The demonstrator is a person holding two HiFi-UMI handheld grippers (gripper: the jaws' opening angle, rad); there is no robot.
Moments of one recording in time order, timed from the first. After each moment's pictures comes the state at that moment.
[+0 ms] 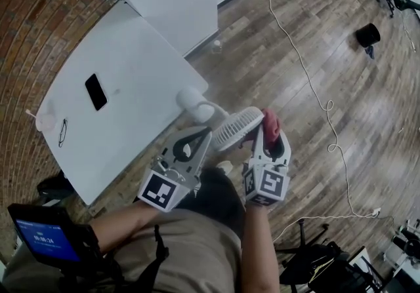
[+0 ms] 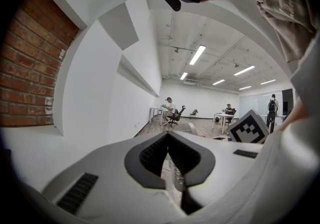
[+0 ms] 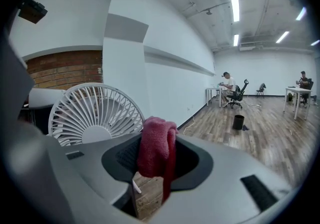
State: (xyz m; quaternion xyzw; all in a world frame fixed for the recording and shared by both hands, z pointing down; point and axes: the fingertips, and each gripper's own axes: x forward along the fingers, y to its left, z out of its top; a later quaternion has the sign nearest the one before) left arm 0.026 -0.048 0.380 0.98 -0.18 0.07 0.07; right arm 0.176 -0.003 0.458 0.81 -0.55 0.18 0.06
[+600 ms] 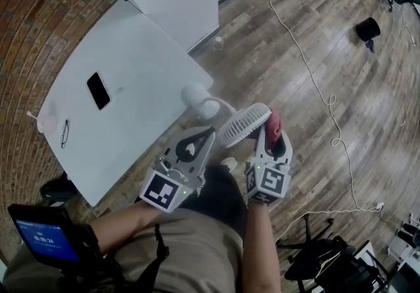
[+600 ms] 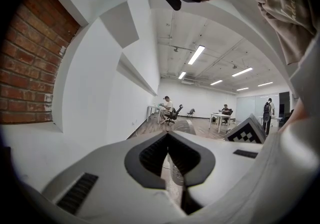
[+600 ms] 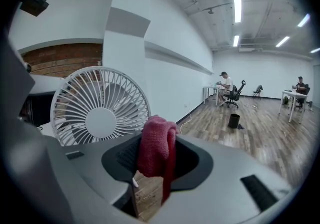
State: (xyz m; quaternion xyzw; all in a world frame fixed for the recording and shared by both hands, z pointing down) left arm 0.009 -0.042 0.385 0.98 -0.16 0.08 0.08; right arm 0.160 0.013 0.480 0.82 -0.53 0.19 0.09
